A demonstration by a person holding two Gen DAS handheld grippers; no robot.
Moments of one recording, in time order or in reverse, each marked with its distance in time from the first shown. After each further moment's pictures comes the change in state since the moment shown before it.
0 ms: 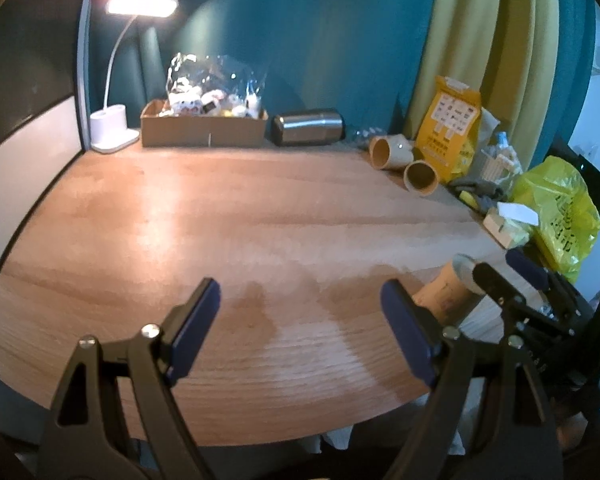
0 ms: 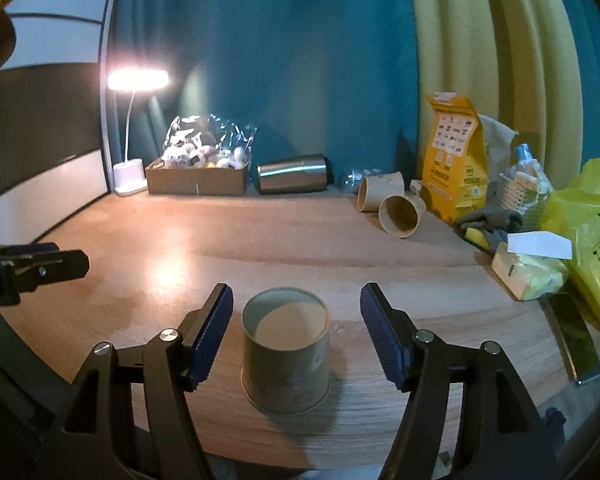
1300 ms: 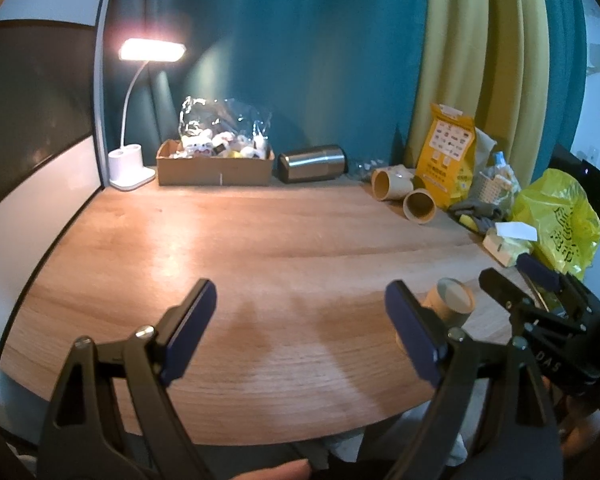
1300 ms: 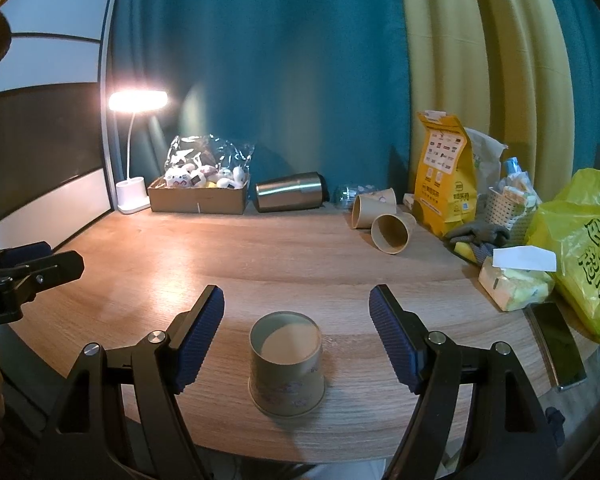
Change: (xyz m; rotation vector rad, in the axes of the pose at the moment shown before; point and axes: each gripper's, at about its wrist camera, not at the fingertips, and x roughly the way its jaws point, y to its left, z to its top) left arm -0.037 -0.014 0.006 0.030 -0.113 0.057; right arm -0.026 -0.002 0.019 0.016 -0.026 -0.009
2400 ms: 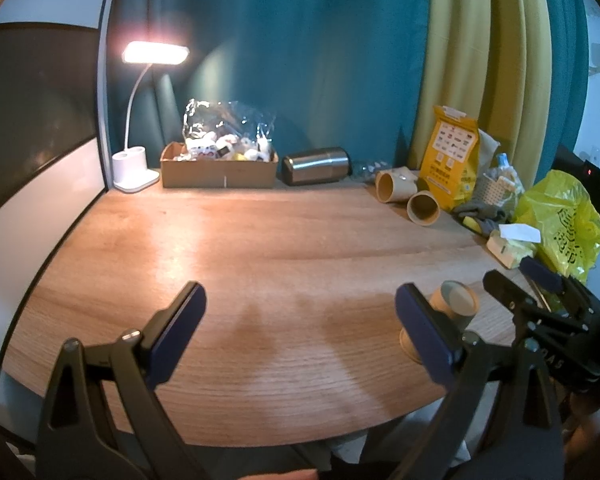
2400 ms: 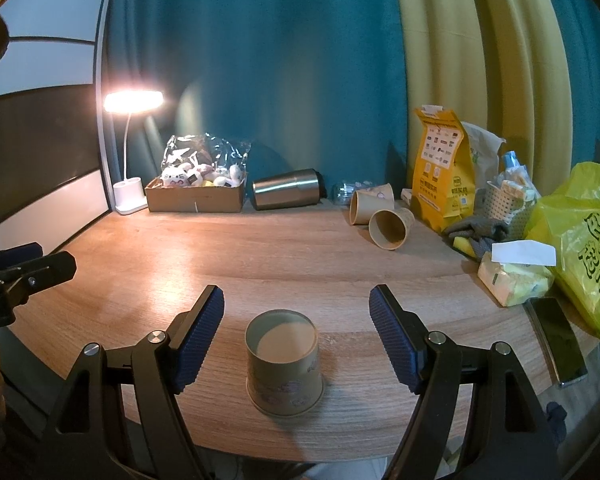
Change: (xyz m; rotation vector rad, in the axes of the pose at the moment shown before) left arm 0.000 0.005 0.002 -0.001 -0.007 0.011; right arm 0.001 -0.003 0.001 0.004 0.001 0.004
